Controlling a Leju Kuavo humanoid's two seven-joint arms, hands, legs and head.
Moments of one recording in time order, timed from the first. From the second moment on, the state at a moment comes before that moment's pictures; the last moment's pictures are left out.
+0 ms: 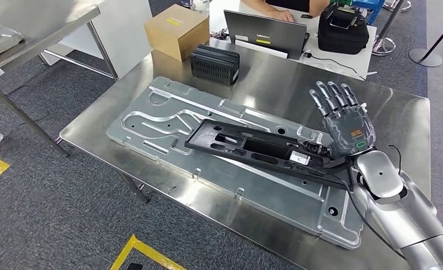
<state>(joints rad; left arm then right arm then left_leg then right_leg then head) -0.04 -0.16 0.41 -0.19 -0.54 0.21 -0.12 -0.62 -0.43 0.59 -1.20 1.40 -0.50 -0.13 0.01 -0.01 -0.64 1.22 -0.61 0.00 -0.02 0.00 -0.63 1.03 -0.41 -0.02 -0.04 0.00</state>
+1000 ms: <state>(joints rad) -0.04 -0.16 0.41 -0.19 -0.54 0.21 -0.13 -0.60 -0.44 0.59 -1.20 1.41 -0.49 -0.13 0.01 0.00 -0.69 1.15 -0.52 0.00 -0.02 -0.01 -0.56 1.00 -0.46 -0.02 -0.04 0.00</state>
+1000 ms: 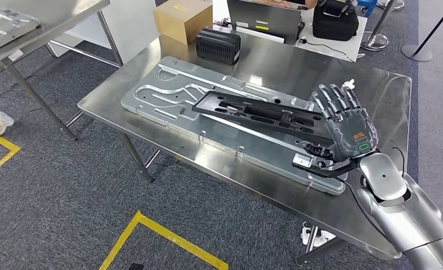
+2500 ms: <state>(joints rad) -0.04 -0.16 0.43 -0.19 -0.56 0.22 -0.13 -0.55 -0.45 0.57 -1.20 1.35 -0.49 -0.15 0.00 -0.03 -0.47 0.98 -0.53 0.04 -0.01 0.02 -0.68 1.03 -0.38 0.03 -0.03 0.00</state>
